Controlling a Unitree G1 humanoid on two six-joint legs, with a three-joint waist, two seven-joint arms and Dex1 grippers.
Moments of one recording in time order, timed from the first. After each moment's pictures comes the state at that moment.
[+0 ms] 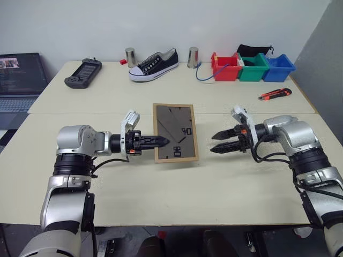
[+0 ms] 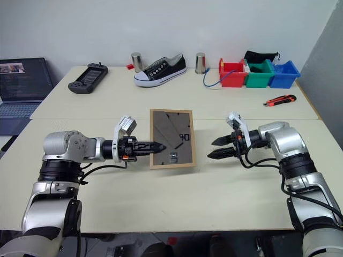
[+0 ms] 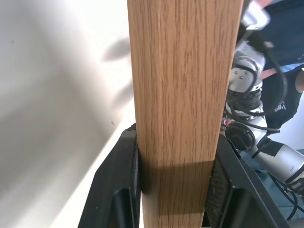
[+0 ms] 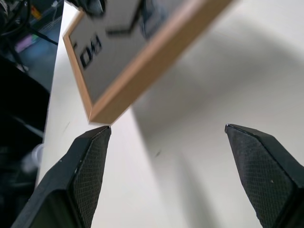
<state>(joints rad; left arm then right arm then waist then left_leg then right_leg) -0.81 0.58 0.12 0.38 -0.61 1.51 -1.20 -0.87 -0.64 0.17 0.35 0.29 0.52 1.42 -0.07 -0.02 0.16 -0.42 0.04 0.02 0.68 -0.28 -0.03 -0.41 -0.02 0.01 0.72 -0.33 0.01</state>
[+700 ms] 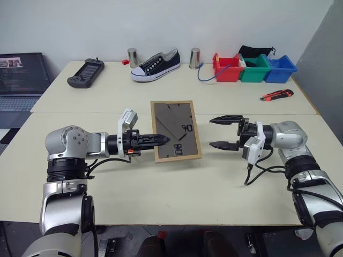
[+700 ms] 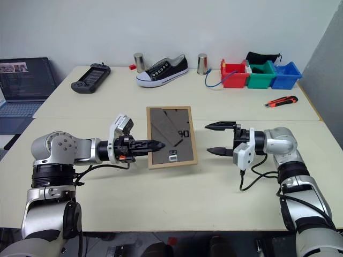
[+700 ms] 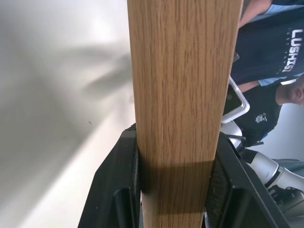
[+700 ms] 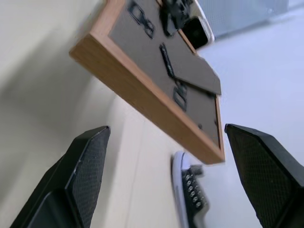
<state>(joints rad) -0.78 0.56 0.23 0.32 -0.80 1.61 -1.01 -0.89 -0.54 0.13 0.96 -0.11 -1.55 1.05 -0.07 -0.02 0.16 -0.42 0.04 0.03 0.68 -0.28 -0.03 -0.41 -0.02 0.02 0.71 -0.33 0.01</state>
